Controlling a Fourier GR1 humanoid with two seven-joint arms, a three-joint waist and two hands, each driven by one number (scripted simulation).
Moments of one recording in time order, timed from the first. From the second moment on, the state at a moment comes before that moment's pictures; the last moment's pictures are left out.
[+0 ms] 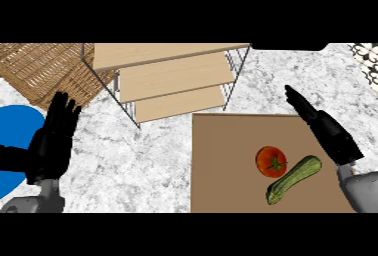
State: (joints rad) left arm -0.06 0.25 -0.01 -1.57 0.35 0.25 0.02; right arm -0.22 -0.52 0.24 -1.47 -0.12 0.06 -0.01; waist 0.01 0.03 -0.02
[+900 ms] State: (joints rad) left arm 0.11 0.35 -0.02 -1.44 0.34 0.19 0.19; right arm 0.44 -0.30 -0.12 -1.68 0.01 -0.74 0.13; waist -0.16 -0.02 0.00
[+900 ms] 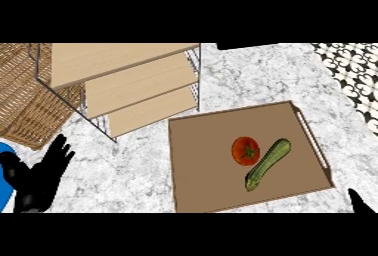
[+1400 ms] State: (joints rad) left arm 0.02 0.34 -0.08 -1.42 0.32 0.15 0.24; right arm 0.88 -0.24 0.15 -2.22 0.23 -0.79 0.32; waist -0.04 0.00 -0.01
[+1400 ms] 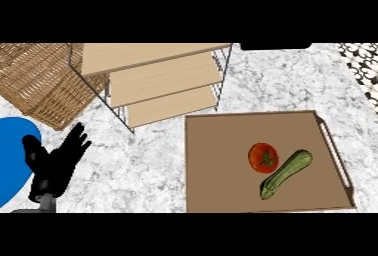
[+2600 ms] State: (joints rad) left arm -0.10 0.31 -0.11 -1.35 0.28 0.11 0.26; right arm 0.54 -0.24 0.13 -2.26 0.75 -0.47 1.22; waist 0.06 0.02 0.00
